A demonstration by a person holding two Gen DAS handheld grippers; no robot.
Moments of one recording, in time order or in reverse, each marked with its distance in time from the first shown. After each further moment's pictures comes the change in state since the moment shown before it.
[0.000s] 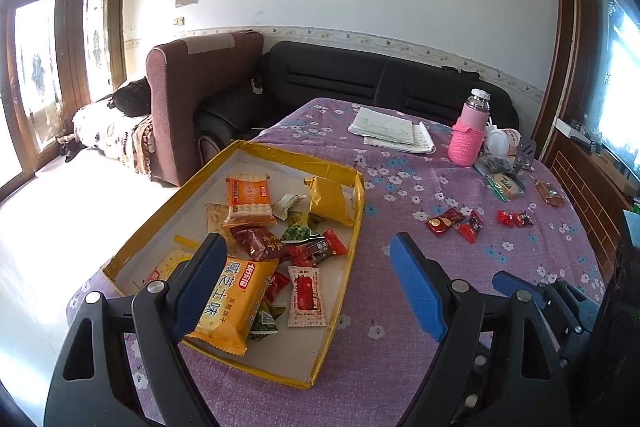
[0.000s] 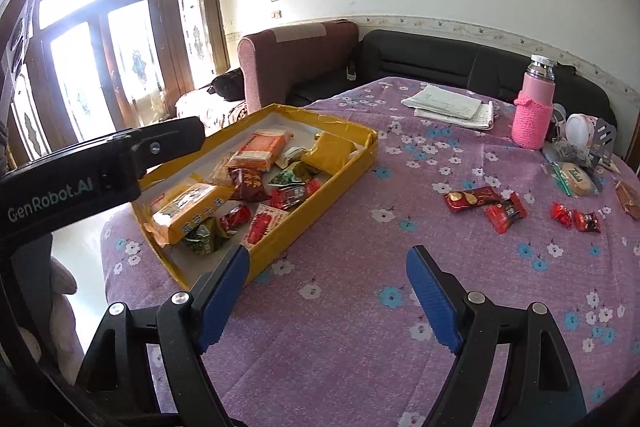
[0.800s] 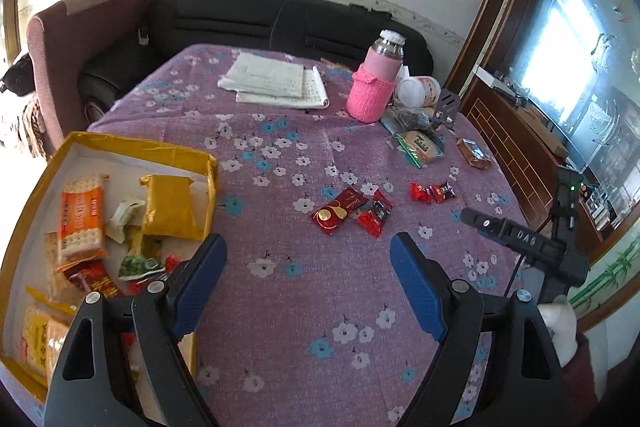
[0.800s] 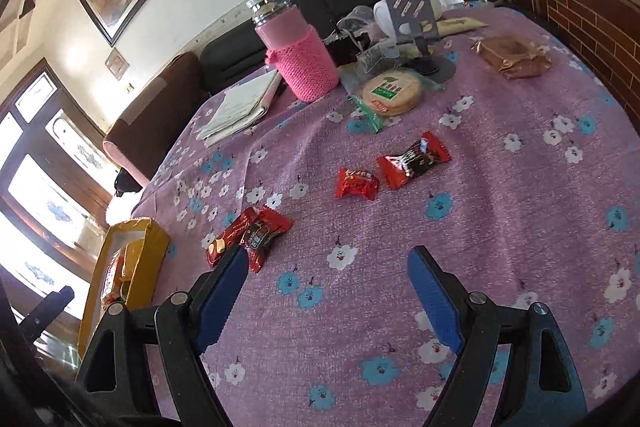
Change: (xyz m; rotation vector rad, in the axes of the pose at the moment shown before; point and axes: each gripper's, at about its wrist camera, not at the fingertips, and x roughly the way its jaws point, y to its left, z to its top) left arm 0.110 -0.088 0.050 0.080 0.276 -0.358; right arm 0.015 -0.282 -0.003 0.630 0.082 -0.144
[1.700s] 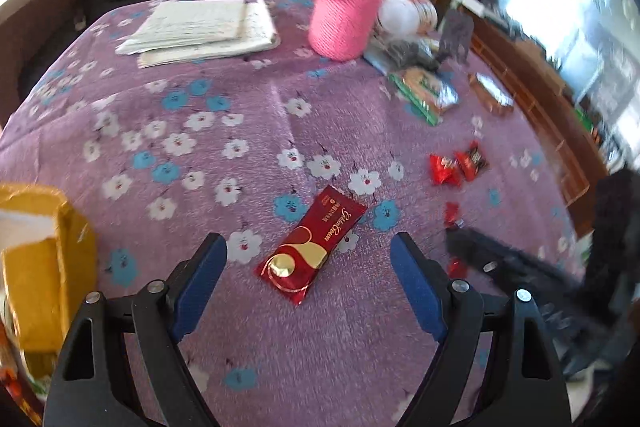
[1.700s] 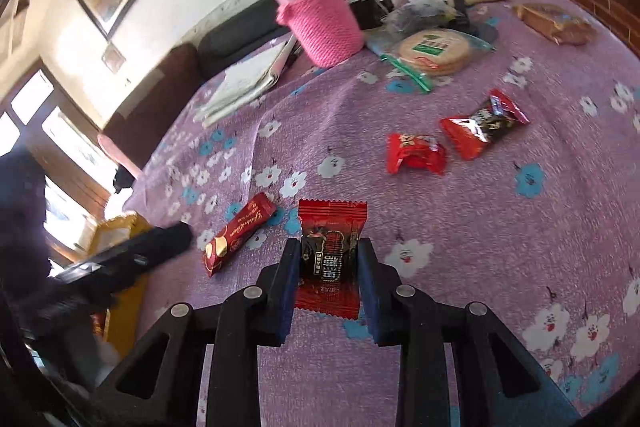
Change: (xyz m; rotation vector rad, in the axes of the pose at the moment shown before) left arm 0.160 -0.040 0.026 0.184 0.217 -0.048; right arm 0.061 0.026 -0.014 0.040 0.011 0.016
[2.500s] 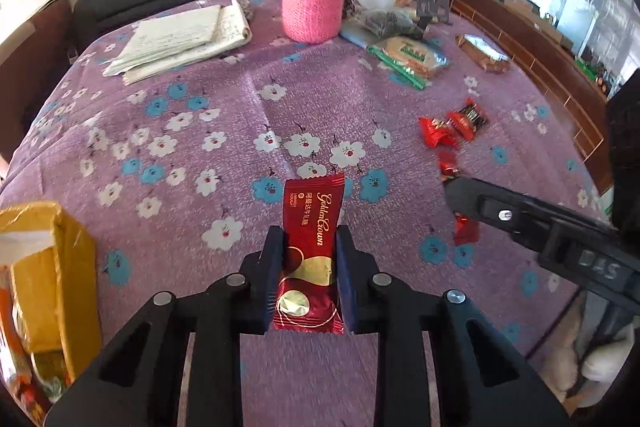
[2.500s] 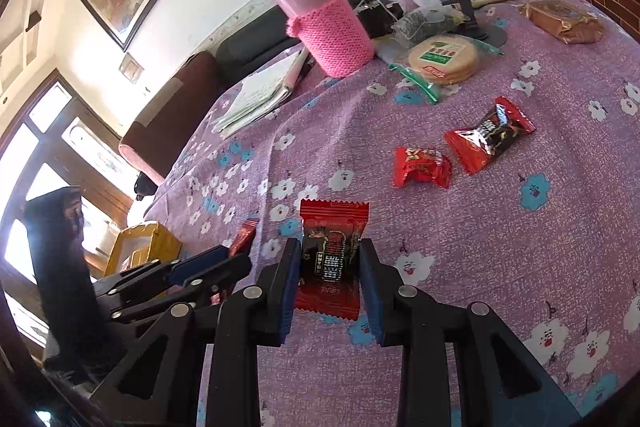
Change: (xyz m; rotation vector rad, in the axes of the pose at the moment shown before) left arm -0.013 -0.025 -0.021 0.107 -0.018 0.061; right arm -0.006 -0.003 0.006 -0.009 -0.007 0.084
